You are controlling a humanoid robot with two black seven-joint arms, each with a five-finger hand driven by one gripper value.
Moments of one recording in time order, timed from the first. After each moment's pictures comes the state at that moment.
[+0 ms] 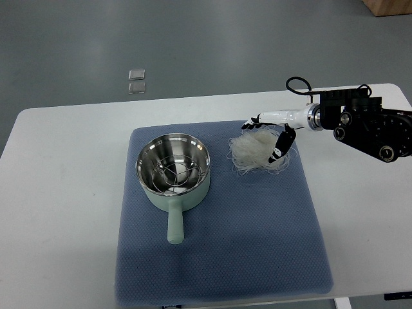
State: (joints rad) left arm 0.02 0.00 -0.04 -0.27 0.01 -0.03 0.01; right arm 1.10 -0.36 0.07 0.80 -1.26 0.29 0.17
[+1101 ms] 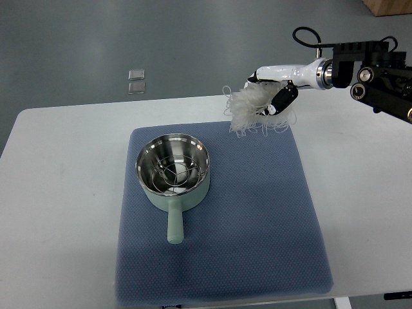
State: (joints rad) left arm 0.02 0.00 -0.04 -0.27 0.00 -0.03 0.01; right arm 1.32 -0.52 0.08 1.00 -1.16 0.32 0.18
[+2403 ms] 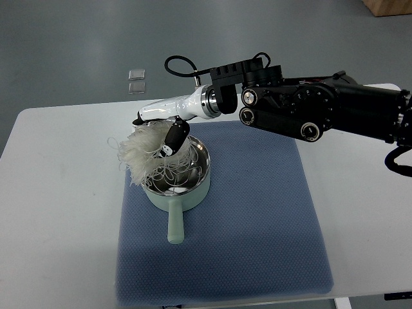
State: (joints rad) left arm 0.02 0.00 -0.04 -0.29 0.00 -0.03 0.01; right arm 1.42 -0.07 -0.02 0.93 -1.08 0.31 0.17
